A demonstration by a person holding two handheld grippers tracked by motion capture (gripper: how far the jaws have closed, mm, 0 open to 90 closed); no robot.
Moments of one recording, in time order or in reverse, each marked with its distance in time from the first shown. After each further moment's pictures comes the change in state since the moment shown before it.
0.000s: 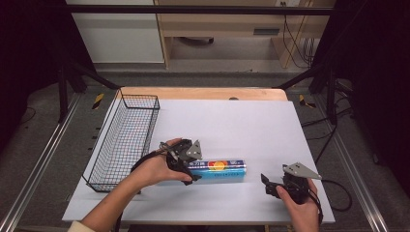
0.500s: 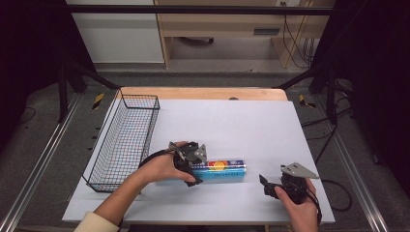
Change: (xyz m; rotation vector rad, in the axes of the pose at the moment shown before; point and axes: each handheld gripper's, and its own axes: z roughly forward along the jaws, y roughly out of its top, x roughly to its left) left arm 0.005 0.000 0.033 0.068 -0.093 0.011; right arm 0.002 0.000 0.002 0.012 0.011 -0.018
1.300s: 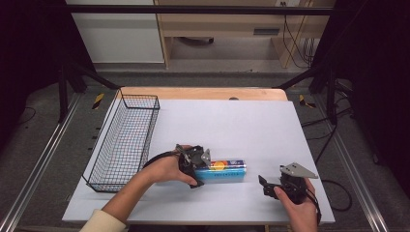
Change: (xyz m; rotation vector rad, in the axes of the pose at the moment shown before) left arm -0.002 0.005 0.019 0.069 -0.032 0.030; right arm 0.001 0.000 0.002 0.008 0.006 -0.007
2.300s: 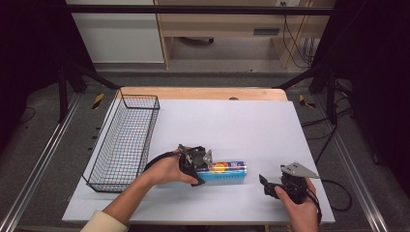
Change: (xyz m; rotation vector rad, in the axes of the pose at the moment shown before) left arm -0.005 0.007 -0.006 0.007 0.017 0.017; right arm -0.001 0.001 -0.002 -0.008 -0.001 0.010
